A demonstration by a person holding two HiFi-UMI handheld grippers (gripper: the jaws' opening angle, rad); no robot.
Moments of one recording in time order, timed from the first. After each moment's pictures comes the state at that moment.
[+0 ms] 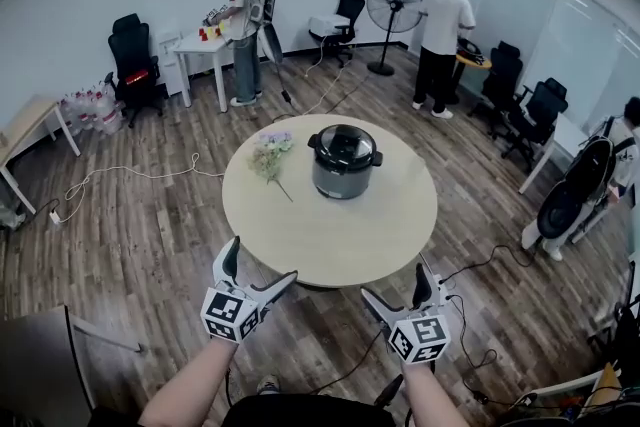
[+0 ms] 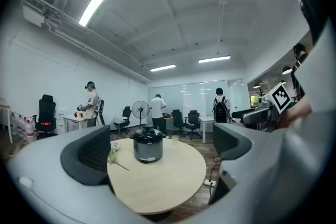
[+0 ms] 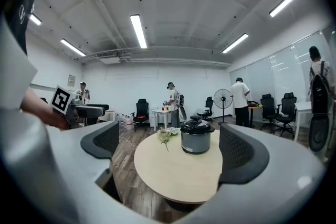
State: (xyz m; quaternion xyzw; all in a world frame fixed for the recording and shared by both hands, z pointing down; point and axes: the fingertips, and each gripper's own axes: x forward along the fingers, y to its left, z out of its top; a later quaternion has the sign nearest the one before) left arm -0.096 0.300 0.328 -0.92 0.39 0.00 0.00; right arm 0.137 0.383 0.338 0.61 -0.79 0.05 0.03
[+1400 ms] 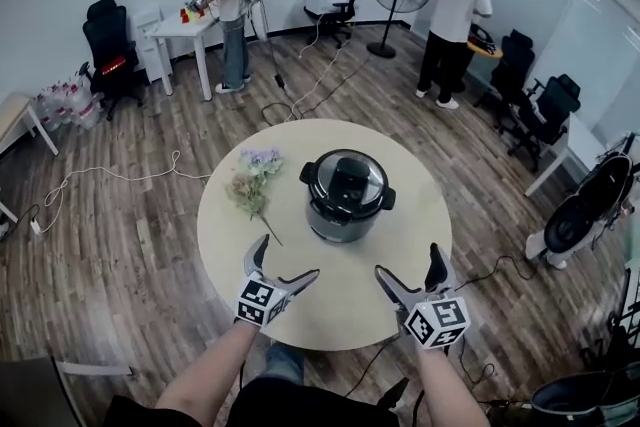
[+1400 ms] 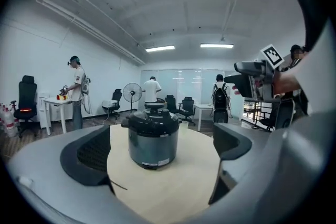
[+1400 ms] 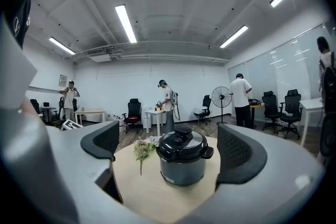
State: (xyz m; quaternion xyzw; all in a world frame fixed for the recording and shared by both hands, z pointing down) left arm 0.023 -0.009 0.462 -0.94 0.33 -0.07 -0.05; right arm 0.221 0.078 0.338 0.62 -0.78 0.06 0.03
